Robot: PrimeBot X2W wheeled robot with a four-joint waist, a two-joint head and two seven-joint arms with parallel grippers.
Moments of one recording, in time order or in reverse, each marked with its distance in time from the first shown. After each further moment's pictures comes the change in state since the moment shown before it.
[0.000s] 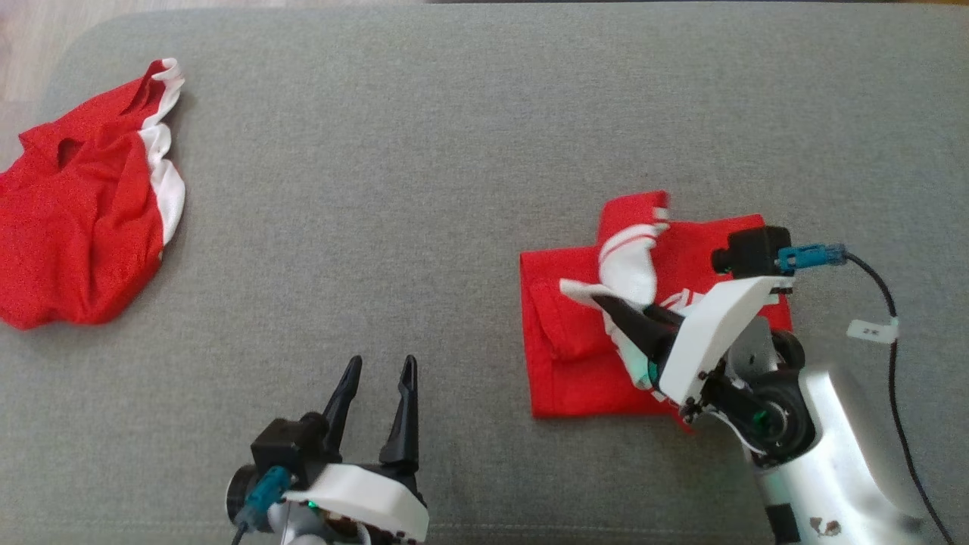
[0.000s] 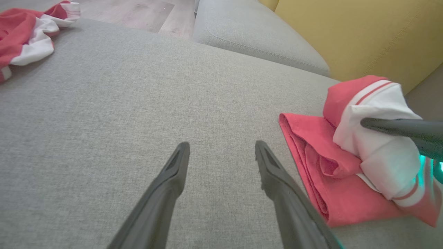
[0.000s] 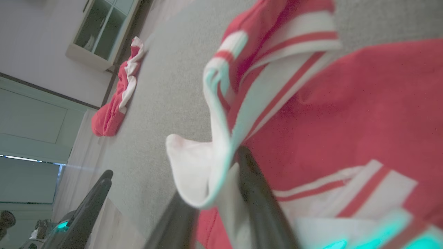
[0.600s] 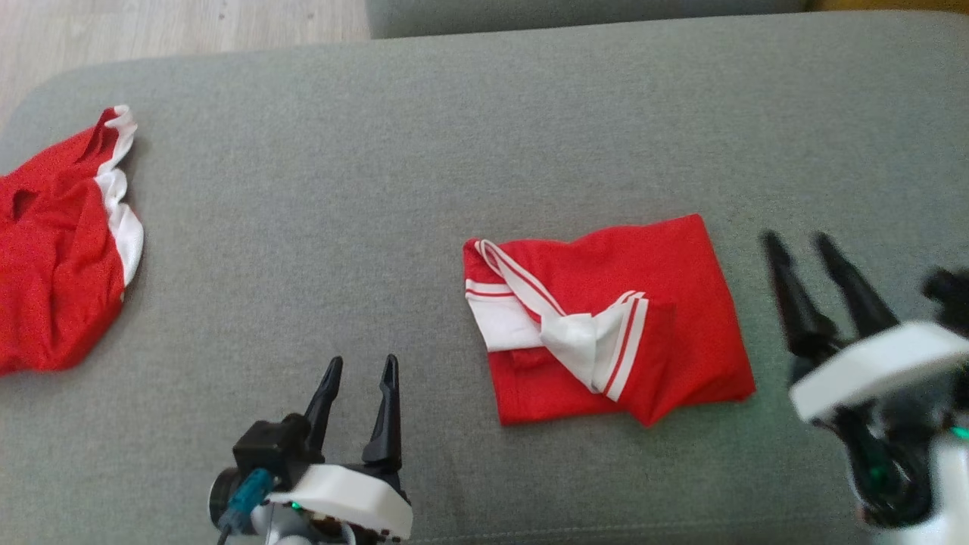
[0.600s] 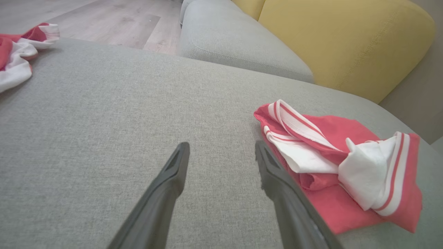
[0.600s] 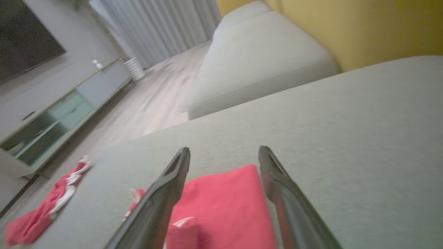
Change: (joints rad) left arm 0.012 0.000 0.046 -0.001 0.012 -0.010 0.000; right arm 0.221 0.010 -0.284 -0.336 -0.240 0.000 -0.336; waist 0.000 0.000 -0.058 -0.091
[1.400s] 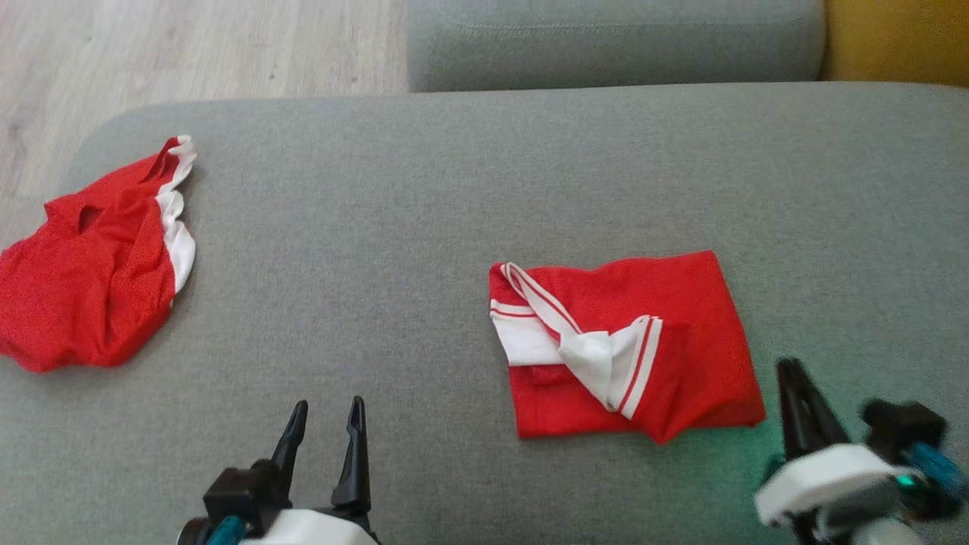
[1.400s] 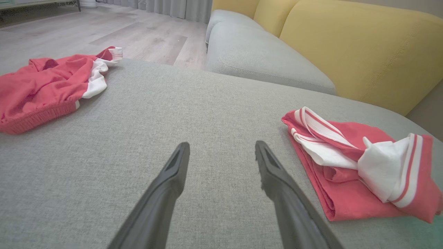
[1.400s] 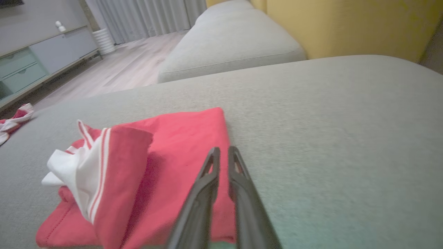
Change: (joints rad) left arm 0.123 0.000 0.090 -0.038 0.062 -0.018 0.000; right arm 0.142 0.005 0.005 0.337 -0.267 0.000 -0.395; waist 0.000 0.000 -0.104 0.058
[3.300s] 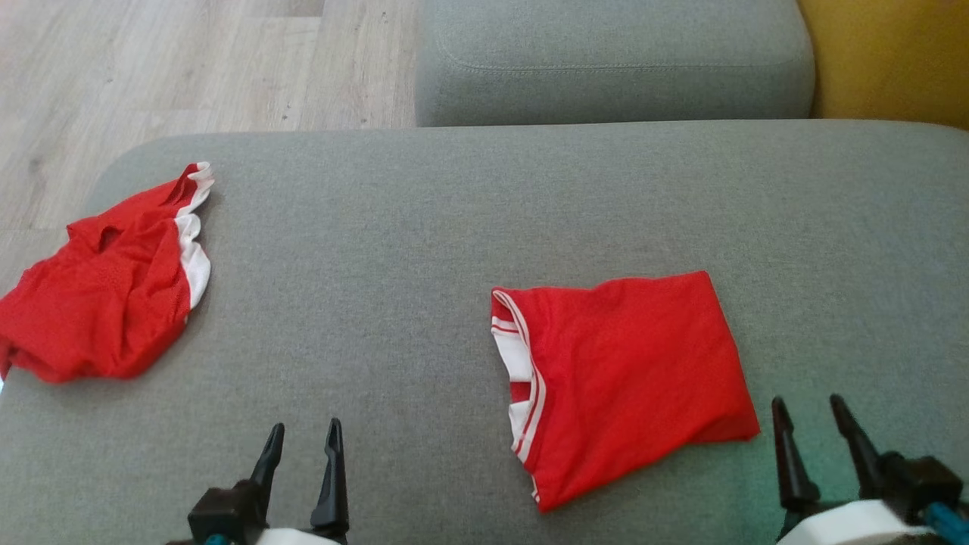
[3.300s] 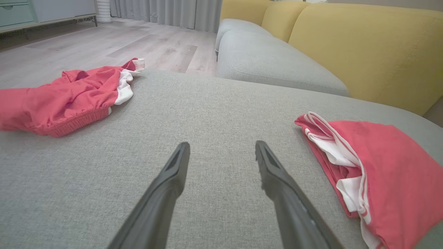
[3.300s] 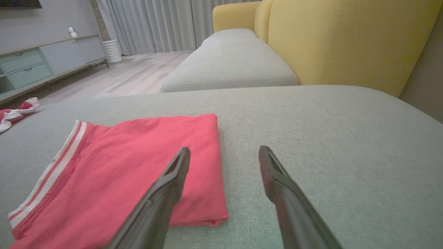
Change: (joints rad) left arm 0.040 0.000 0.065 0.023 0.053 -0.018 0.000; right arm 0.058 -0.076 0.050 0.059 -0.026 0.000 -0.178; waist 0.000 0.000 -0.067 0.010
